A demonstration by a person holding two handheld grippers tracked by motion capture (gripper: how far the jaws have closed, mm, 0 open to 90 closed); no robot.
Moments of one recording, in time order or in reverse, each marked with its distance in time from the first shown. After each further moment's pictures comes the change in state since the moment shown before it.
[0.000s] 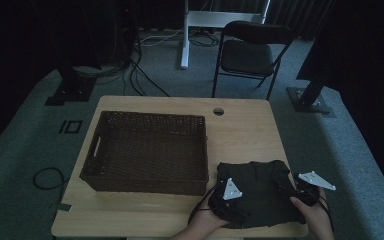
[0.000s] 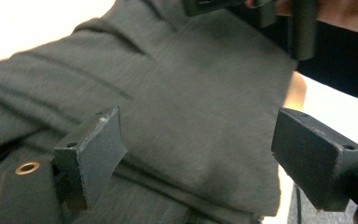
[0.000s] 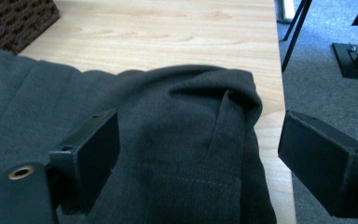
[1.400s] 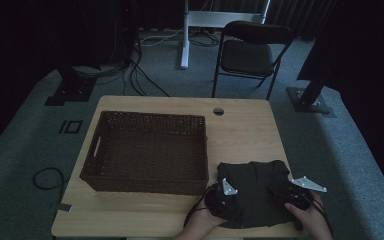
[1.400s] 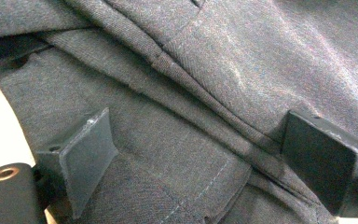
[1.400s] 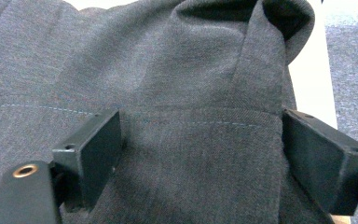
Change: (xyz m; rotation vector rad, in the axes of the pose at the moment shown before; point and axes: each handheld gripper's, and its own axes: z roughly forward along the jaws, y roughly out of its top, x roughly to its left) left arm 0.016 -0.017 0.020 0.194 0.088 -0.107; right arm 0.002 -0.026 0.015 0.123 0.047 0.015
